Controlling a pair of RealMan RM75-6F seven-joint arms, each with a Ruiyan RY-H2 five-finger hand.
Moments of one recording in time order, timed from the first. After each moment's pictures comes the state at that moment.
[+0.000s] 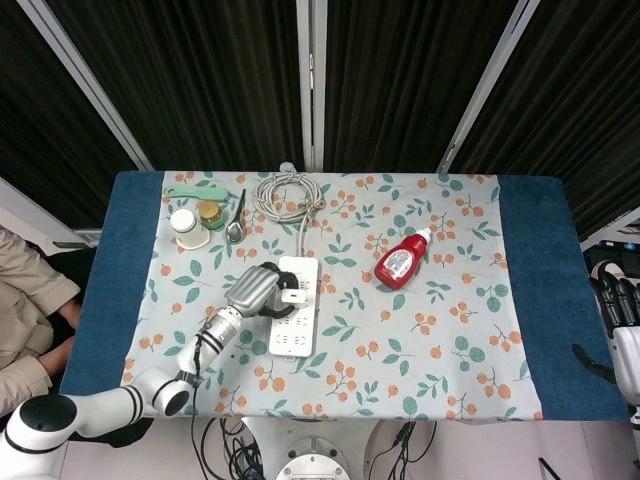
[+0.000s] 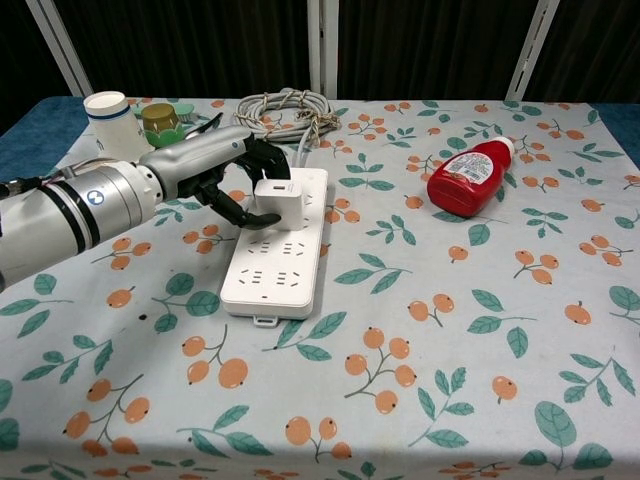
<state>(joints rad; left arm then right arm) -0.81 -1.81 -0.14 -1.08 1.40 0.91 -0.25 0.02 -0.99 0.08 -1.67 -1.52 1.57 -0.05</state>
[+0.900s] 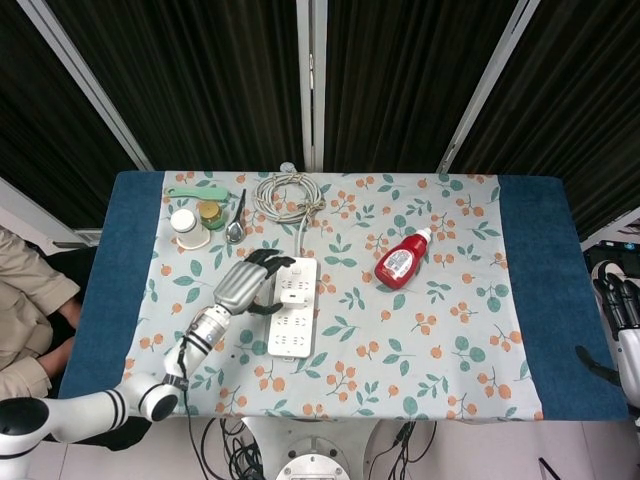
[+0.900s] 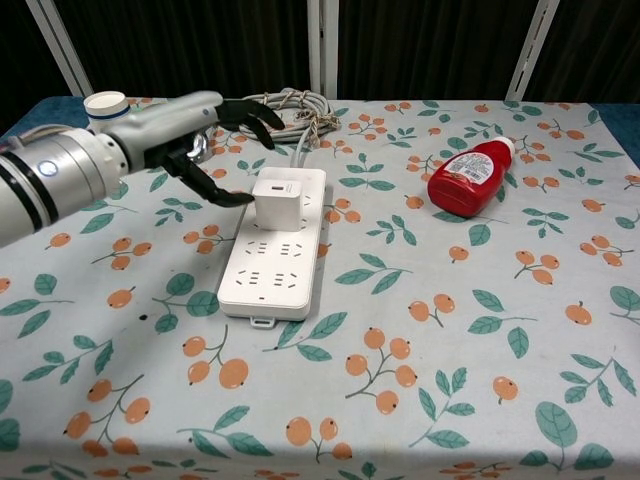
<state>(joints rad) -0.76 -1.68 -0.17 -1.27 1.37 1.00 -0.14 0.01 -0.99 0.08 -1.65 -1.53 1.58 -0.01</state>
